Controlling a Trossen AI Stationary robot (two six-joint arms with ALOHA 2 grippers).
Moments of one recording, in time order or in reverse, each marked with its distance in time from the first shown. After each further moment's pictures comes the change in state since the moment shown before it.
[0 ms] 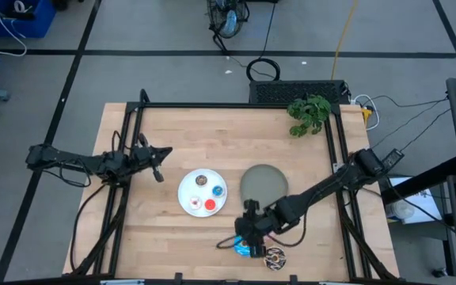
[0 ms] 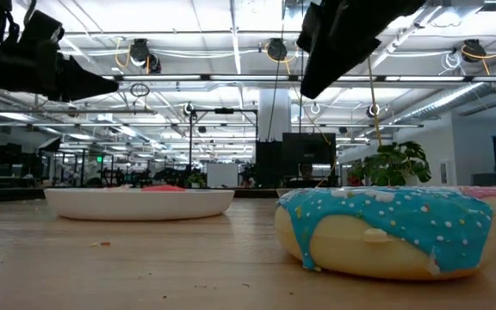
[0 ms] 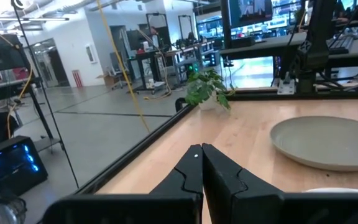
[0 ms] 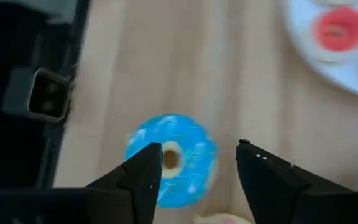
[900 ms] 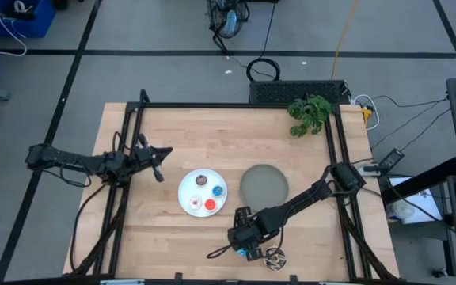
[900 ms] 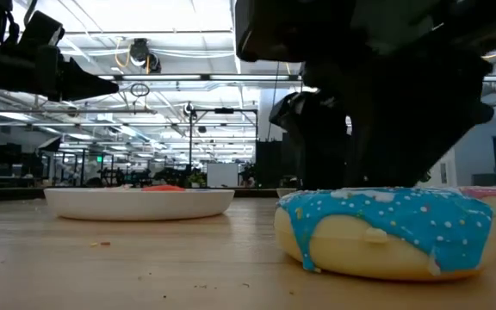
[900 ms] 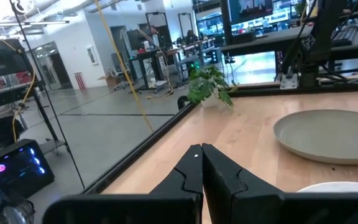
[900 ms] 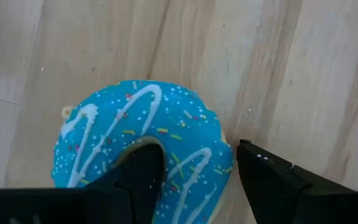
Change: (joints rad) left arm 0.000 0.007 0.000 -0.001 -0.005 0.032; right arm 0.000 0.255 0.107 -0.069 -0.029 -0.144
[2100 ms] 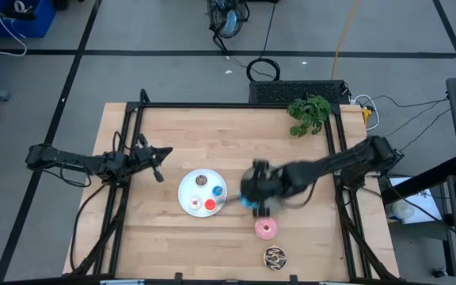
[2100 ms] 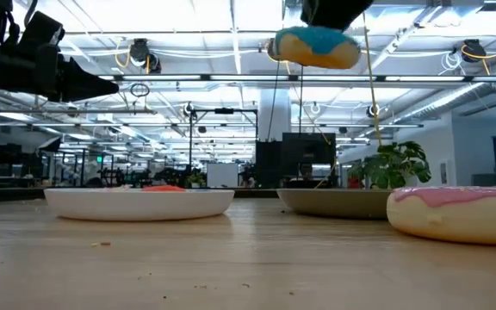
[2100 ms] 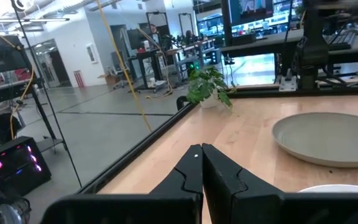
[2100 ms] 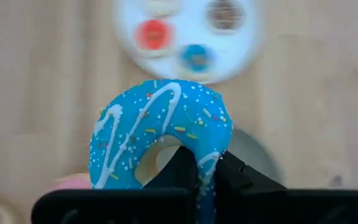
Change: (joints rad) left arm 0.000 0.000 0.000 0.000 0.001 -0.021; right arm -0.197 -0.436 -0.012 -0.319 0.213 -0.024
